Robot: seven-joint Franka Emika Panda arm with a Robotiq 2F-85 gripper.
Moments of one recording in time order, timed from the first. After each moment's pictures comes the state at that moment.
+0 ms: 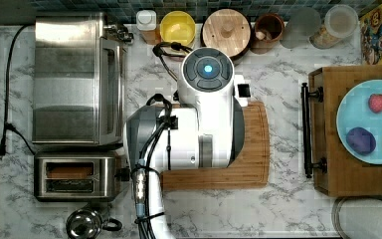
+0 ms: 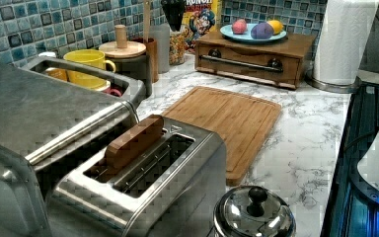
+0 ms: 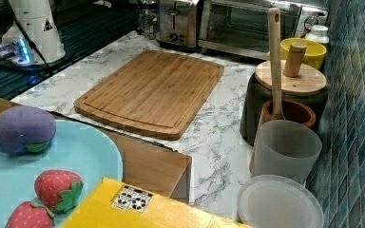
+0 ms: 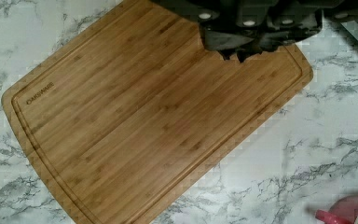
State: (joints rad) arm 0.01 0.05 0.01 -1.89 0.05 0.25 -0.07
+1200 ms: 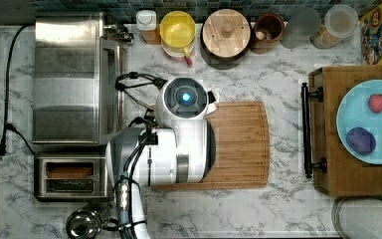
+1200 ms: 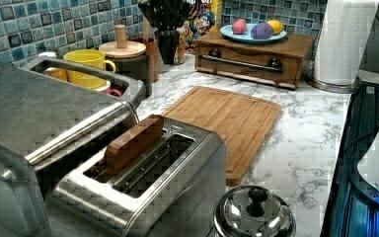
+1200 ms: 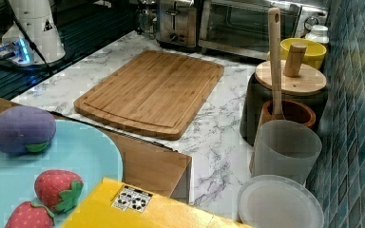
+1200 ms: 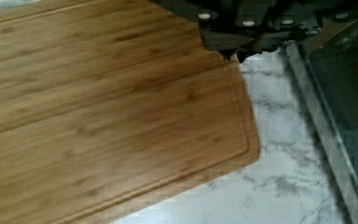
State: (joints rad) arm 0.05 0.00 0.09 -2.11 0.23 0.44 -0.43
